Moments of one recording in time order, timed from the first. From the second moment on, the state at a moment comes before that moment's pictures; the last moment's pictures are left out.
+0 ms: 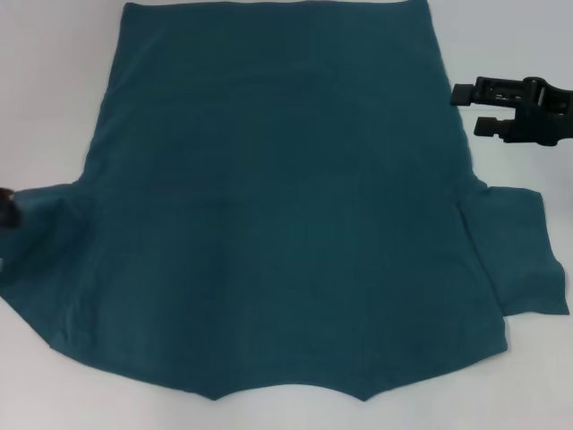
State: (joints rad) left arm -0.66 -2.03 0.71 1.22 2.86 1.51 -2.61; right arm 0.72 1.90 -0.58 -0.63 -2.08 -1.39 2.44
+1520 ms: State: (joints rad) left arm -0.73 -2.09 0.69 1.11 2.73 1.43 -2.69; right arm 0.71 1.90 -0.59 -0.62 -2.08 -1.39 2.43
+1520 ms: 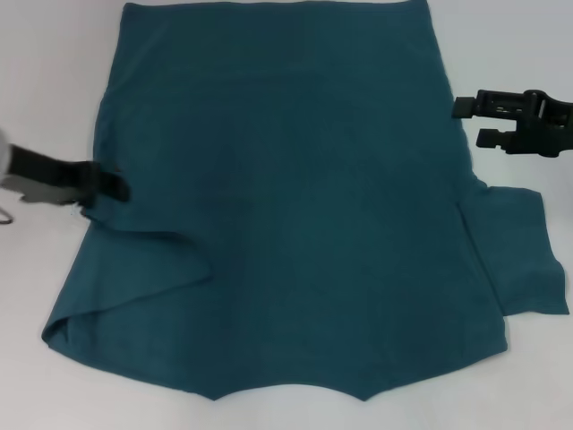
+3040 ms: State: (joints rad) left arm -0.72 -2.01 0.53 0.67 2.23 1.26 -2.46; right arm 0.69 1.91 -0.59 -0.62 -2.08 -1.39 2.41
